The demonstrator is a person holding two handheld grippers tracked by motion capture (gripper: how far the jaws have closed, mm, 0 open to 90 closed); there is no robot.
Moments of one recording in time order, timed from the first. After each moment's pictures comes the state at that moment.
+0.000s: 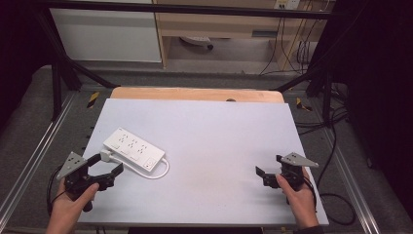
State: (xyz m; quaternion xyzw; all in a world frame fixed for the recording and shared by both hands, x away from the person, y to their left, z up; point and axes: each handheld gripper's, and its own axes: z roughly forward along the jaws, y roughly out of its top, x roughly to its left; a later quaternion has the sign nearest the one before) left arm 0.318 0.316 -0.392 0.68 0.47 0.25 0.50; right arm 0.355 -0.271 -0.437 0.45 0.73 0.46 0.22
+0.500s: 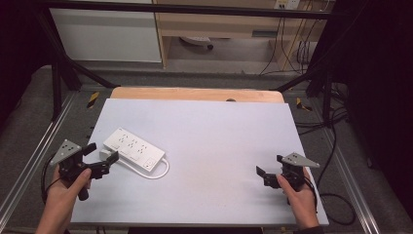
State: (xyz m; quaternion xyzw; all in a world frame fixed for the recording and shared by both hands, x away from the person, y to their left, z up) left arm 0.340 0.327 -0.371 0.67 0.48 0.25 0.50; right arm 0.354 -0.272 -0.436 0.46 0.73 0.46 0.22
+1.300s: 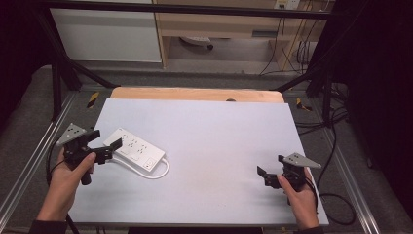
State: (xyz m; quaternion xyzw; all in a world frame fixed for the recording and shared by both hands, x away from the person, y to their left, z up) left arm 0.376 0.323 -0.354 0.68 0.47 0.25 0.50; right arm 0.352 -0.274 -0.434 0.46 0.72 0.46 0.22
